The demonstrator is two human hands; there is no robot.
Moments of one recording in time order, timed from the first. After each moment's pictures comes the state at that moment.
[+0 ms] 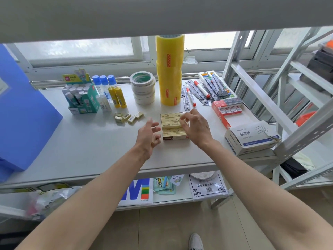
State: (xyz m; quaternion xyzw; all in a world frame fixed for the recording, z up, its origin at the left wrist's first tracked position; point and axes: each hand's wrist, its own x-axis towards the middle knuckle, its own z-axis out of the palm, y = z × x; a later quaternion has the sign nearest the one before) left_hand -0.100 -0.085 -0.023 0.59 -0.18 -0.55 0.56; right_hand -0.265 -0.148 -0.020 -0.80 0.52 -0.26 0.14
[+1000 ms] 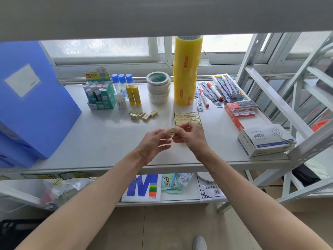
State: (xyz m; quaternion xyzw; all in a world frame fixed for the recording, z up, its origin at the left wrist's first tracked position) left_hand -0.064 -0.041 -0.026 0.50 -0.29 -0.64 0.50; right_hand -0.218 -0.086 -0.014 -0.55 0.46 -0.40 0.58
